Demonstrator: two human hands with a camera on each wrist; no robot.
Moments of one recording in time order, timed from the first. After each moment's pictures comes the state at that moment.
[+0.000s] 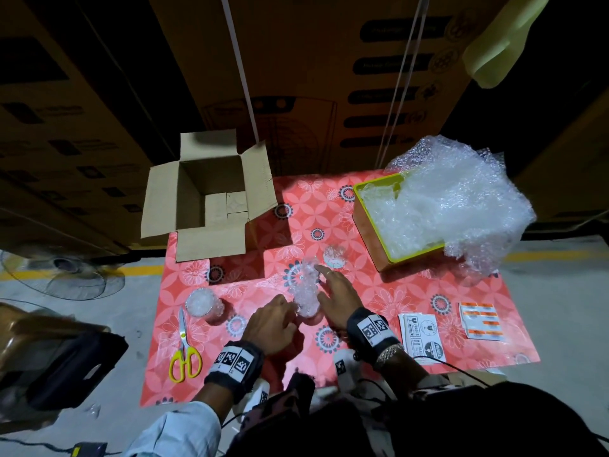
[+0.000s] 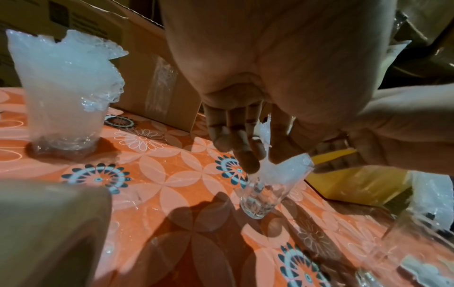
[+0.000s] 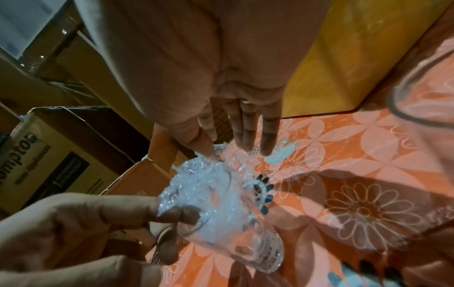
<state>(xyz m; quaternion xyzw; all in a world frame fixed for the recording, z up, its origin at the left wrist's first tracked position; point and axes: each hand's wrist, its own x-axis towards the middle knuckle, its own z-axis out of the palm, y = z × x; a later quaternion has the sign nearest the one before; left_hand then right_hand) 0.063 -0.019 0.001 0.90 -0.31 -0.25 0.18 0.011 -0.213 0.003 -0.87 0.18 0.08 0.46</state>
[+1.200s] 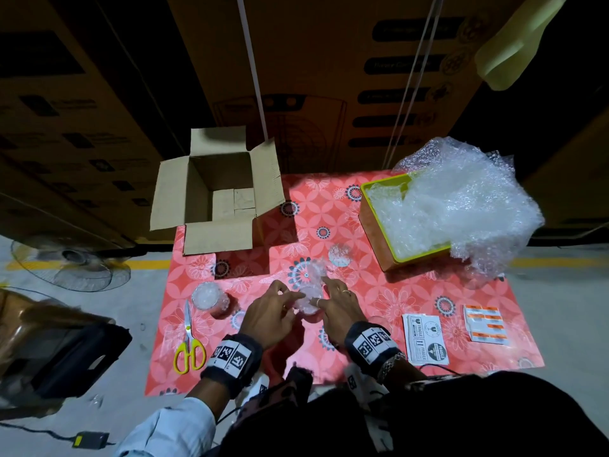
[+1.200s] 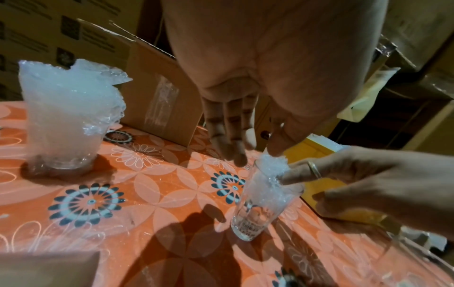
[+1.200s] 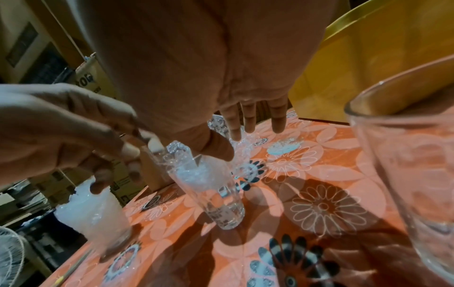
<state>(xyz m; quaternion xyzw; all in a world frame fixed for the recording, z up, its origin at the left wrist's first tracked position) 0.066 -0.010 0.012 0.91 -0.30 -0.18 0.24 -0.008 -0.195 0.005 -0.96 0.05 0.18 0.20</state>
